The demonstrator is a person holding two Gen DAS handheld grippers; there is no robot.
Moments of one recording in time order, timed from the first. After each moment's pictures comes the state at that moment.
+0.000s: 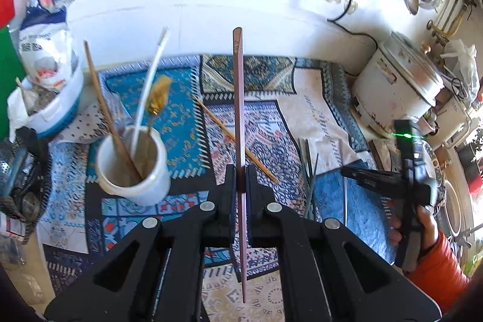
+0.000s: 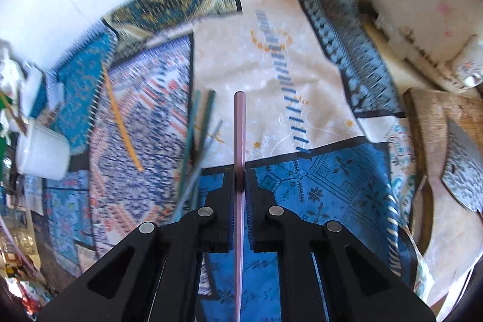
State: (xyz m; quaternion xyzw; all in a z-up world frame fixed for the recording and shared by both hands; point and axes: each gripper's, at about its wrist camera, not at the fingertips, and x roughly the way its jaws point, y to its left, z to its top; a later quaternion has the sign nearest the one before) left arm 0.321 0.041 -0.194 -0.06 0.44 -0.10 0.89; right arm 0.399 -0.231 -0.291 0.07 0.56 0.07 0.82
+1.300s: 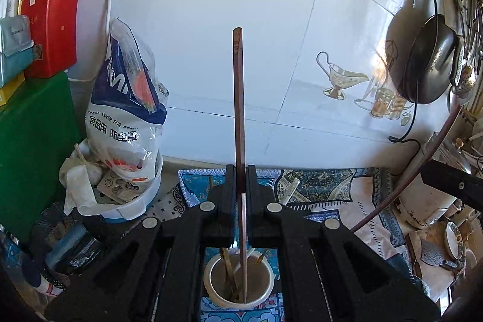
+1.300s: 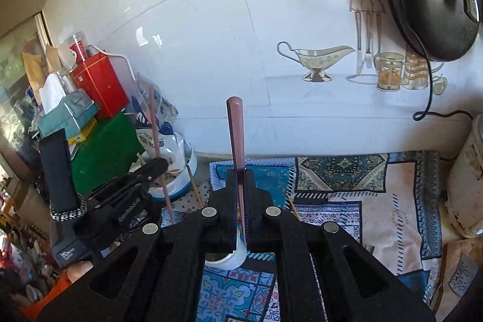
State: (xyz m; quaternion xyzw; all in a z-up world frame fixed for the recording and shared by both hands) left arm 0.378 0.171 -0.138 -0.10 0.28 0.01 0.95; right arm 0.382 -0.026 -0.098 0.04 0.34 0.26 0.90
